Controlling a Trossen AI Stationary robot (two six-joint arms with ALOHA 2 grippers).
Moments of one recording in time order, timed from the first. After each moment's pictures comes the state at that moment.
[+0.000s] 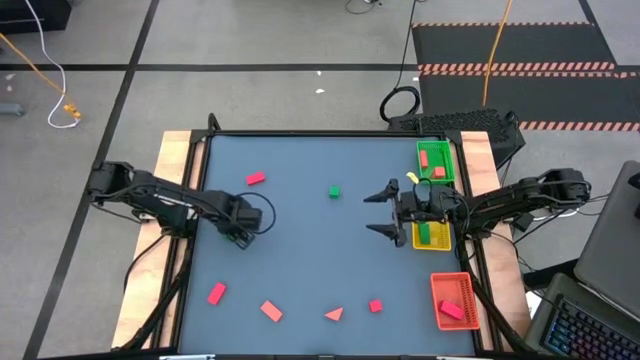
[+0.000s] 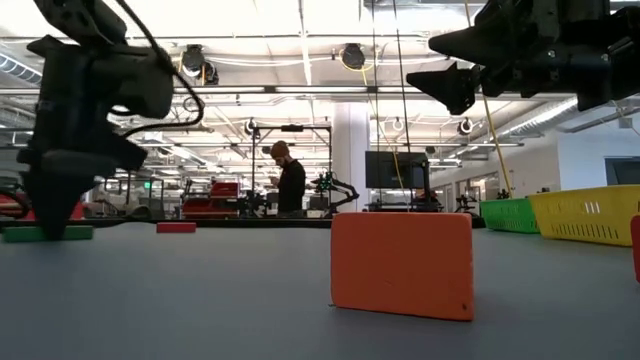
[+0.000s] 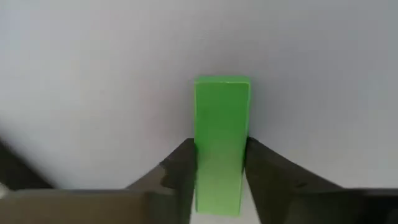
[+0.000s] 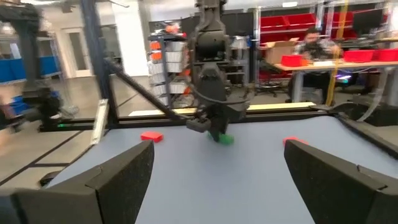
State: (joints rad) left arm -0.04 1.35 0.60 -0.88 -0.04 -0.91; right arm -0.01 1.12 0.19 0.98 -0.06 0.09
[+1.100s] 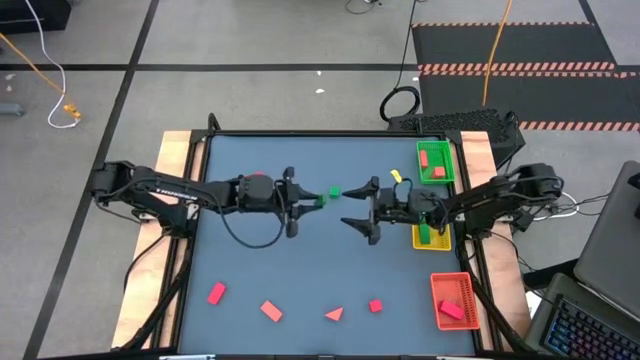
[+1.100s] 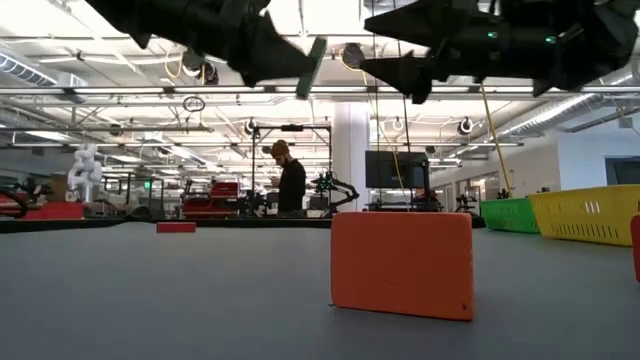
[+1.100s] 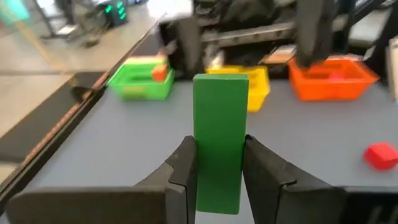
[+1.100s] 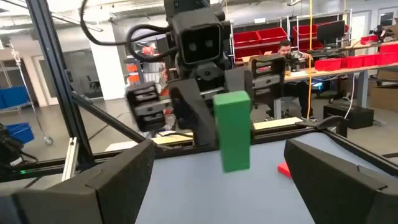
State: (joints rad) left arm 0.01 1.39 0.77 0.34 -0.06 0.06; right arm 0.04 1.42 0.43 1.11 0.10 0.14
